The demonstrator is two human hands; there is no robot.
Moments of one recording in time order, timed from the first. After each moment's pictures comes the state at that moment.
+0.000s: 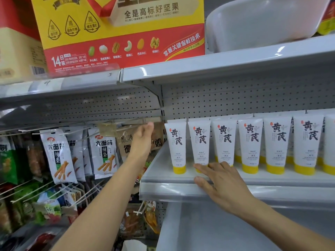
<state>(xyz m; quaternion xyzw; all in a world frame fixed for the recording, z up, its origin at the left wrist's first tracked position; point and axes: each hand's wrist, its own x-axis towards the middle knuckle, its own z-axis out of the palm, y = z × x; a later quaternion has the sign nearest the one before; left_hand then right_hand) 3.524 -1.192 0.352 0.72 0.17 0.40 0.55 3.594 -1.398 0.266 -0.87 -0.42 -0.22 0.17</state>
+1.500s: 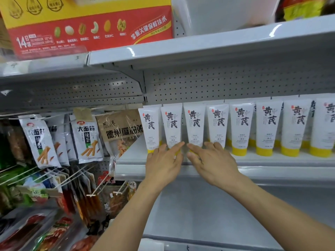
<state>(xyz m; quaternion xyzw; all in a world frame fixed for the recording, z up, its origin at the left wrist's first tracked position) 3.548 -1.300 0.267 0.95 0.15 0.24 0.09 3.609 -1.450 0.279 -0.91 -0.35 -0.18 0.13</state>
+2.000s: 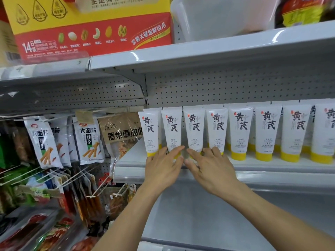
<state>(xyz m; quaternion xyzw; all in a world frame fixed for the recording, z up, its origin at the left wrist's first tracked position) 3.546 -1.306 0.267 0.94 0.16 0.26 0.12 3.607 -1.452 0.272 -0.90 -0.37 -0.22 0.12</state>
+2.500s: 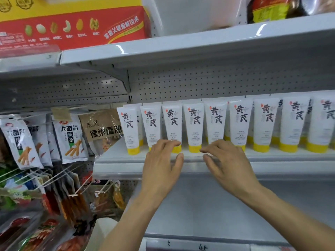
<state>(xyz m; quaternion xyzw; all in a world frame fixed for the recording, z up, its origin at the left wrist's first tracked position) 3.540 -1.369 0.264 0.89 0.04 0.43 0.18 3.625 -1.540 0.265 -0.82 -0.39 -0.31 0.27</state>
